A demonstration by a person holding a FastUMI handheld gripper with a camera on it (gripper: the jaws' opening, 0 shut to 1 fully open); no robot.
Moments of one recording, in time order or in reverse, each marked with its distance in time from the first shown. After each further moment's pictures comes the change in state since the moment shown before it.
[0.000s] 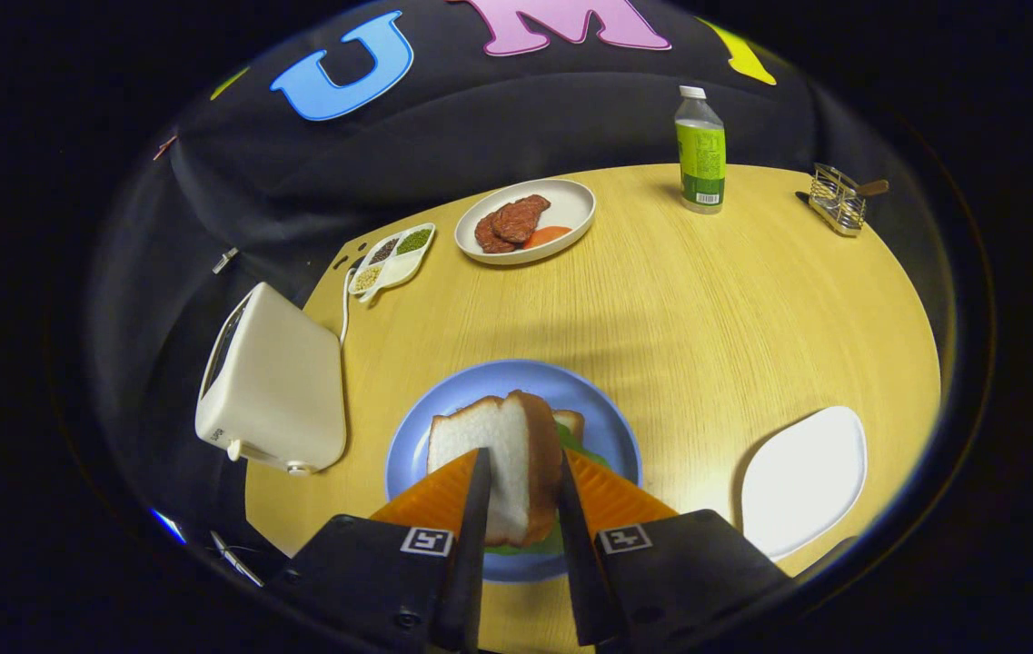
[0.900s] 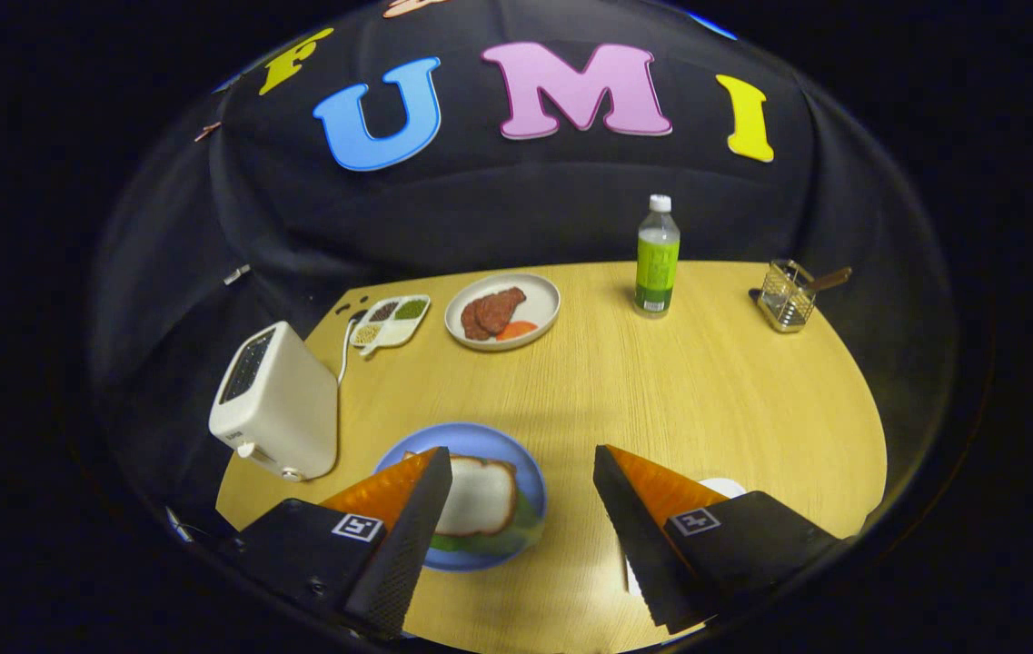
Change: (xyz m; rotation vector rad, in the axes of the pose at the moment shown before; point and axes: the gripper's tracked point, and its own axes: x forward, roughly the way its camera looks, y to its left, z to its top) arm -0.114 -0.023 0.084 -0.156 -0.300 -0.035
